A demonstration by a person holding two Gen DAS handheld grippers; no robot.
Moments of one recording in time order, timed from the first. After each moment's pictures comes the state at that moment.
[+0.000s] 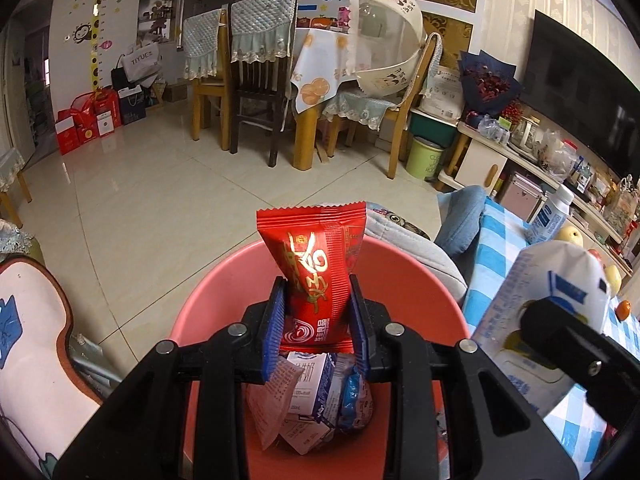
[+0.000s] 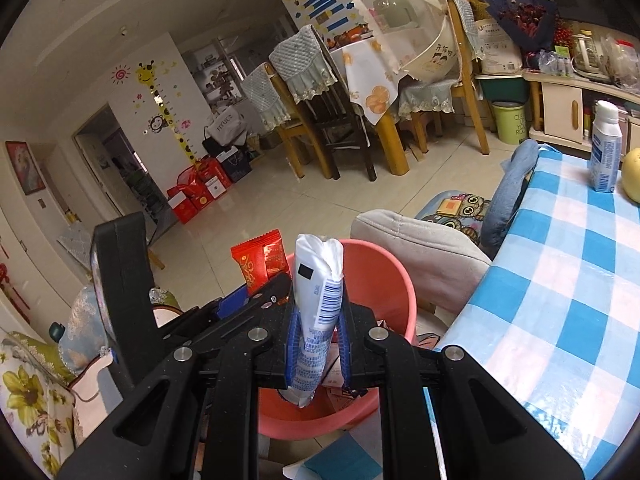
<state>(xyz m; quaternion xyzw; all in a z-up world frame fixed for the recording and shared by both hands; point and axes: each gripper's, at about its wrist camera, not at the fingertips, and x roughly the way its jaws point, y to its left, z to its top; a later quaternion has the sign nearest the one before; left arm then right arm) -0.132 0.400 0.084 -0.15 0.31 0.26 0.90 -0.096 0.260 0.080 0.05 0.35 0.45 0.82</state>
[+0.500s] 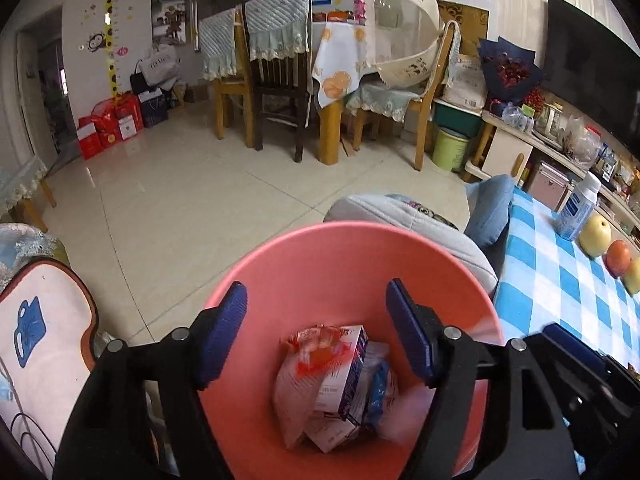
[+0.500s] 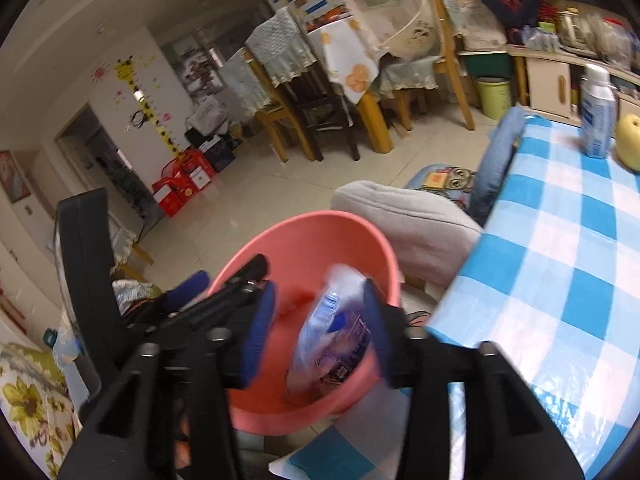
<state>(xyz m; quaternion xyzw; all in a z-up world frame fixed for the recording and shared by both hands) -0.127 0.398 0.081 -0.13 0.32 0.30 0.89 -0.082 0.254 0.052 0.06 0.38 0.41 0.83</state>
